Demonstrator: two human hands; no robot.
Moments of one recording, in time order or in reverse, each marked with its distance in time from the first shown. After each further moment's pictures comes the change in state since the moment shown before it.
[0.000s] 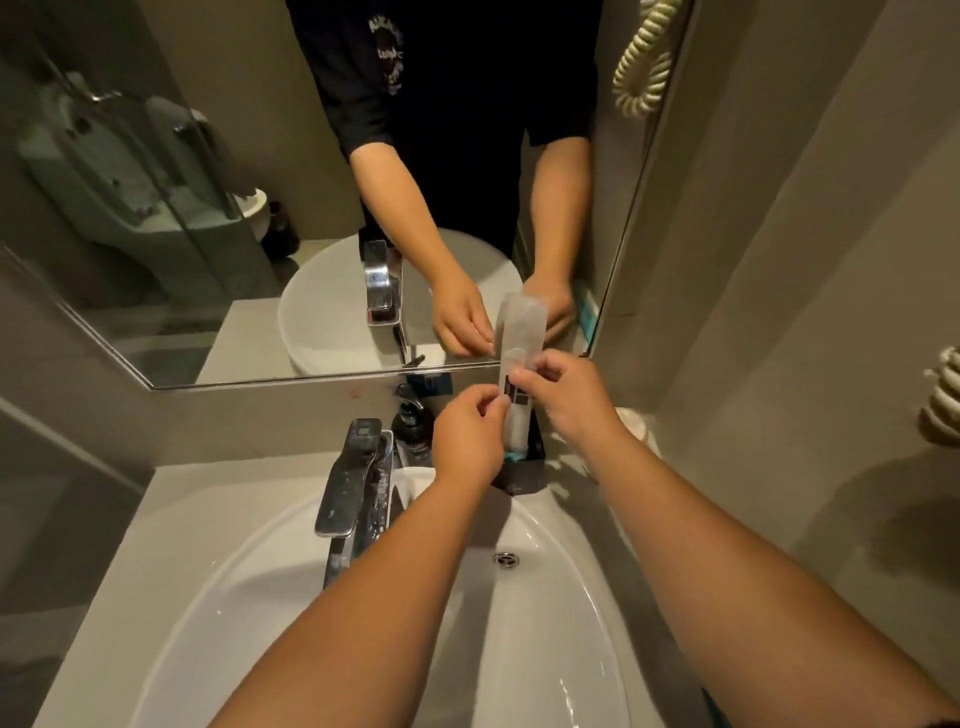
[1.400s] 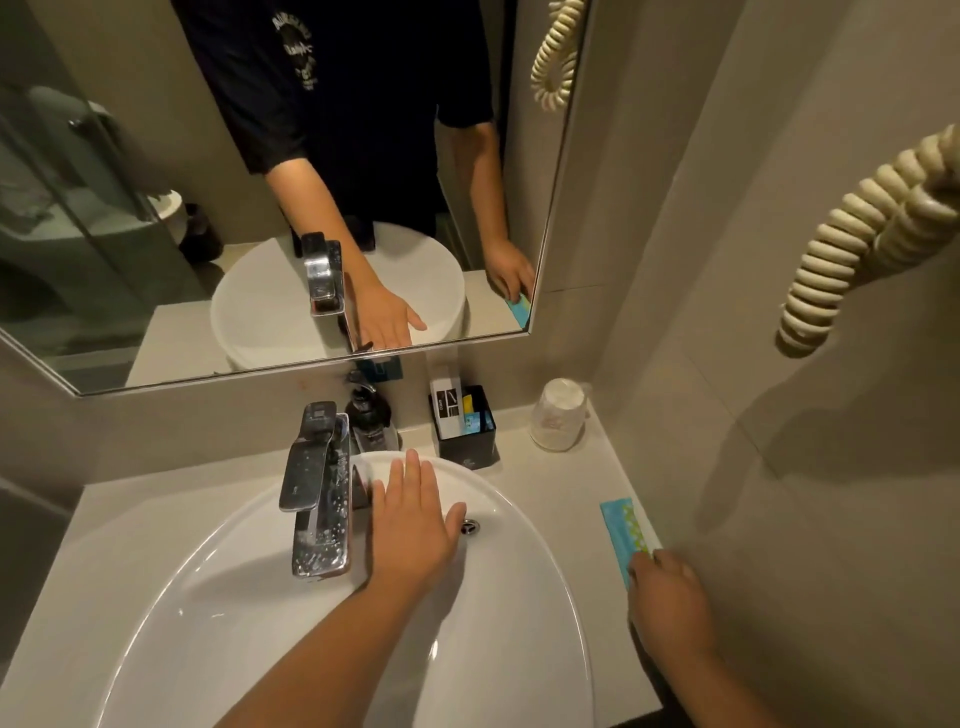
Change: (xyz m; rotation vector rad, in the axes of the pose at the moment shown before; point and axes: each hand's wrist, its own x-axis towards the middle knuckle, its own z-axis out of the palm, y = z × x) left_hand -0.073 -0.106 -0.003 0.949 -0.262 0.282; right_hand -0.211 0.190 -0.070 -1.164 0.125 0.357
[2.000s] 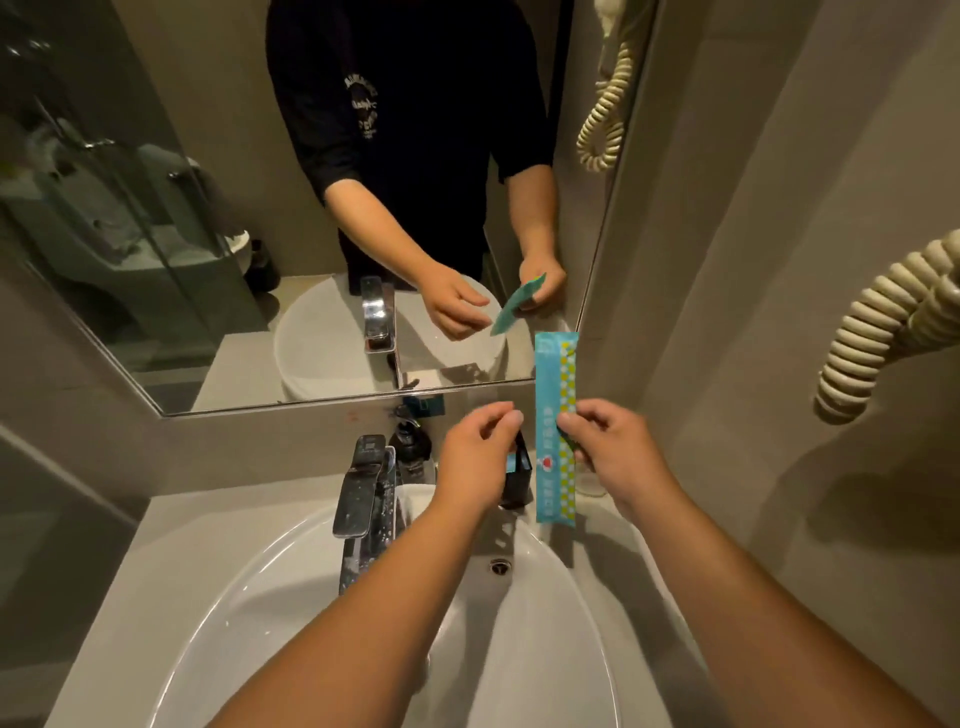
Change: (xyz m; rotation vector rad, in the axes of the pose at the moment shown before) left_hand 0.035 0.052 -0.127 -1.301 0.182 -0.134; right_hand 0.078 -0.144 -0.183 1.328 -0.052 -0.215
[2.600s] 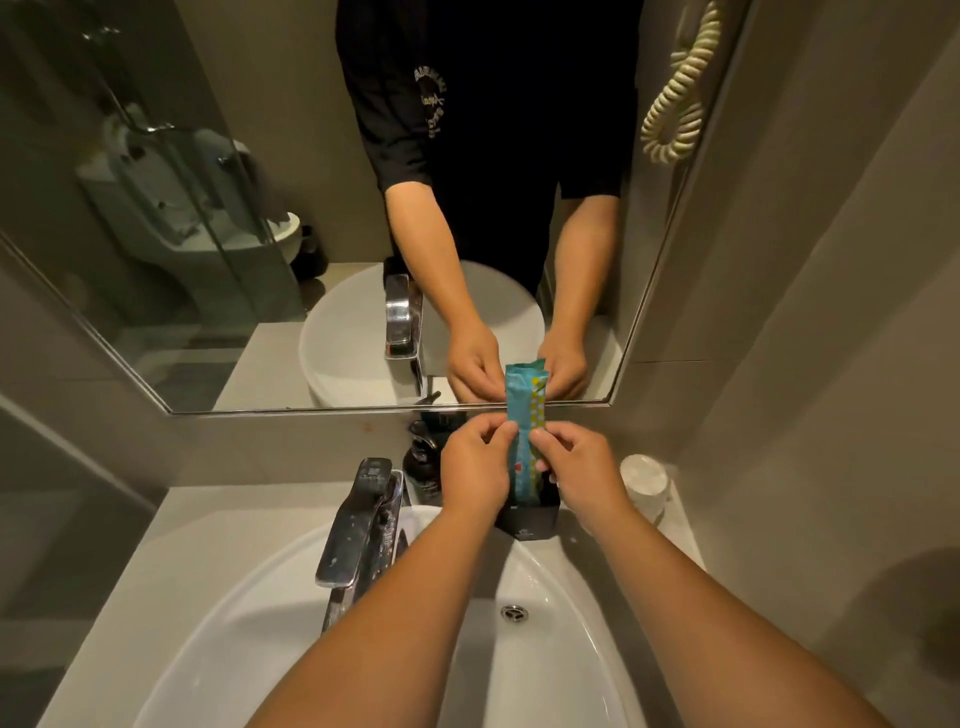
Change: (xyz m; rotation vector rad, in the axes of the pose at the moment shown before) left_hand 0.068 -0.043 0.005 0.111 0.250 -0.033; right_hand 0.074 0.059 0.056 0.003 -0.110 -0.015
